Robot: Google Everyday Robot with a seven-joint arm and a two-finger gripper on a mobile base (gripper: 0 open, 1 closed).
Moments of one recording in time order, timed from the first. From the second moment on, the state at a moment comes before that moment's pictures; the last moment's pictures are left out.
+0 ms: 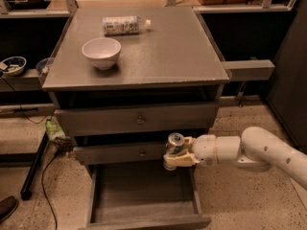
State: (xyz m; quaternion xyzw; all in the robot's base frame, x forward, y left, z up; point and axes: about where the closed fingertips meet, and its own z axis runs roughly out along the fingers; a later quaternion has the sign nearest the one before) arm 0.514 -0.068 0.644 -0.47 0.67 0.38 0.43
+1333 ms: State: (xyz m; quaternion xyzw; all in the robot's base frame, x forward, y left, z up) arm 0.549 -0.055 0.616 -0.45 0.65 0.37 0.49
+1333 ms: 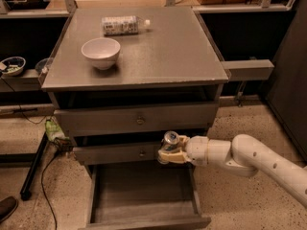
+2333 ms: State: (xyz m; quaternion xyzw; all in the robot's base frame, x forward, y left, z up) arm 0.523 -0.033 0.558 -0.47 0.68 0.32 0.47
